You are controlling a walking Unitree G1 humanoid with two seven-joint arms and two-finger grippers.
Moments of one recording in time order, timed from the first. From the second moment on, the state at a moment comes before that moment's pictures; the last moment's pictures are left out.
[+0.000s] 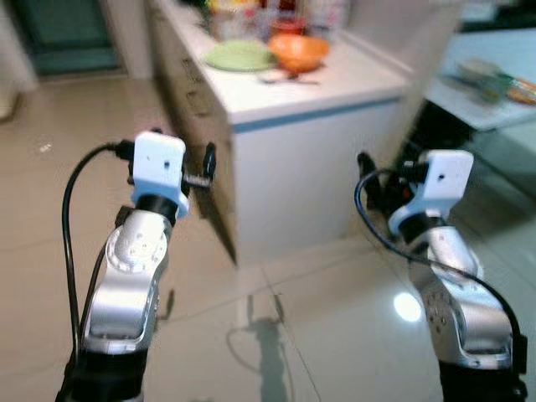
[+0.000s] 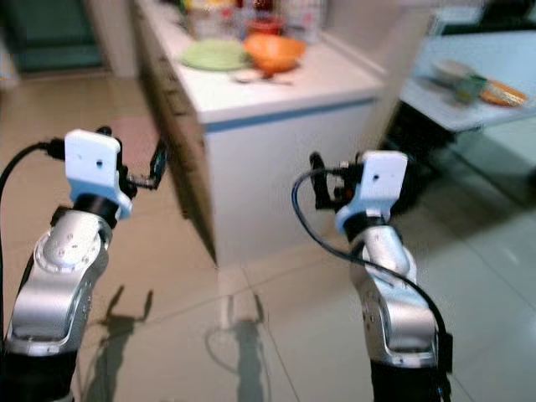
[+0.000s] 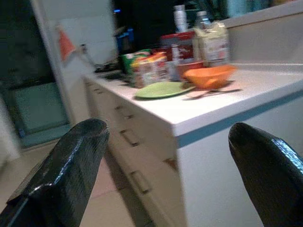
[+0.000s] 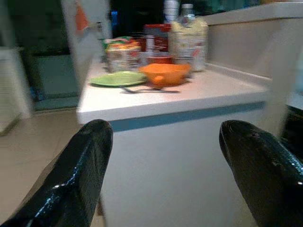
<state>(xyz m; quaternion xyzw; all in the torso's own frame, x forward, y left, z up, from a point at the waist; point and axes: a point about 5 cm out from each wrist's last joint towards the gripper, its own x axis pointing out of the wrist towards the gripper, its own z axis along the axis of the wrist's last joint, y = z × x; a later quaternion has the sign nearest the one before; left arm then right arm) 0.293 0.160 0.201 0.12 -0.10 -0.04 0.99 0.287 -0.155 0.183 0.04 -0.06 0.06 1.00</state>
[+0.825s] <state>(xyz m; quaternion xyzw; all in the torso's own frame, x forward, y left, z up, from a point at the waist) 0.296 0.158 0.206 0.11 -0.11 -0.05 0.99 0.291 -0.168 0.181 0.06 -0.06 0.04 1.00</state>
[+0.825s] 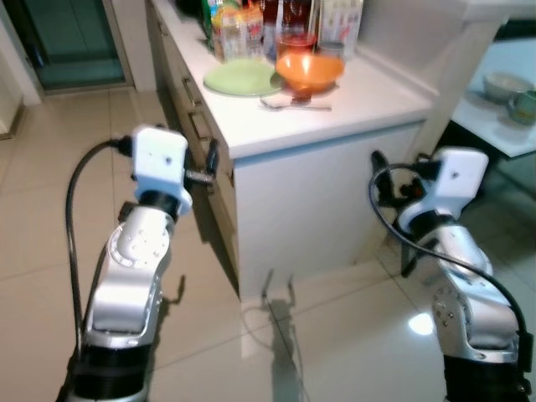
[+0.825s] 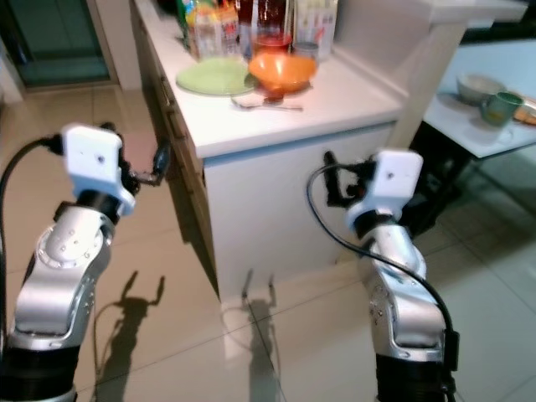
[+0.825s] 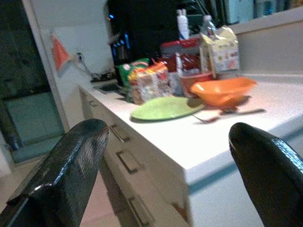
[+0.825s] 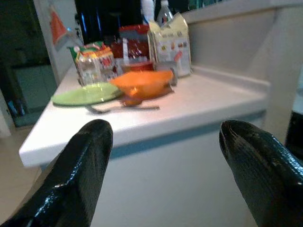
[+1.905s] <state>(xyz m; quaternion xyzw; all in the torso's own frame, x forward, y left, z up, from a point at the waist) 0.297 0.164 0.205 0.11 -0.10 -0.03 0.99 0.291 -0.159 0.181 0.06 -0.06 0.07 0.99</state>
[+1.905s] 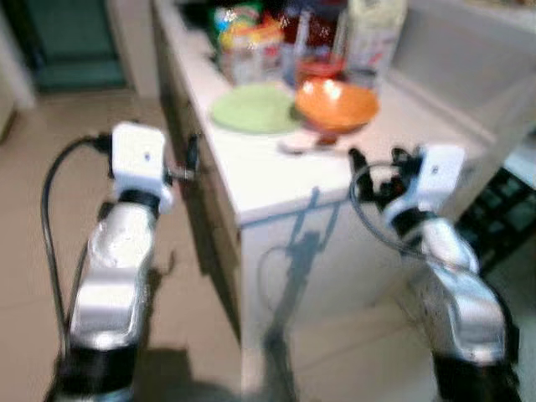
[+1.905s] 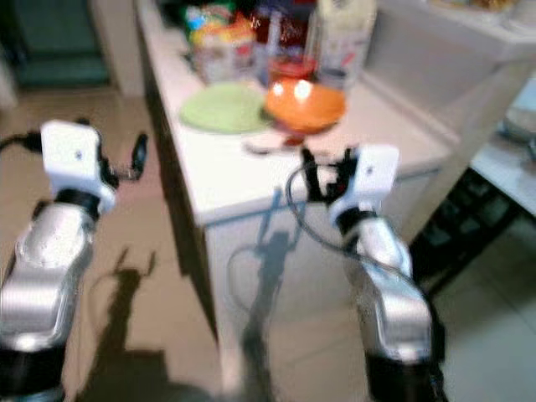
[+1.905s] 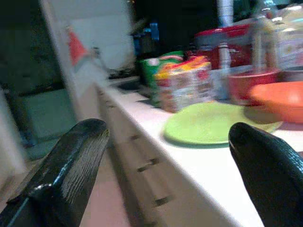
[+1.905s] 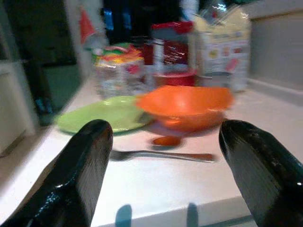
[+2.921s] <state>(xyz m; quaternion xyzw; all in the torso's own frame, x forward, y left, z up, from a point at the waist) 0.313 0.186 0.213 0.06 -0.09 -0.02 0.99 0.275 -0.135 0.195 0.07 -0.11 0.17 0.98</state>
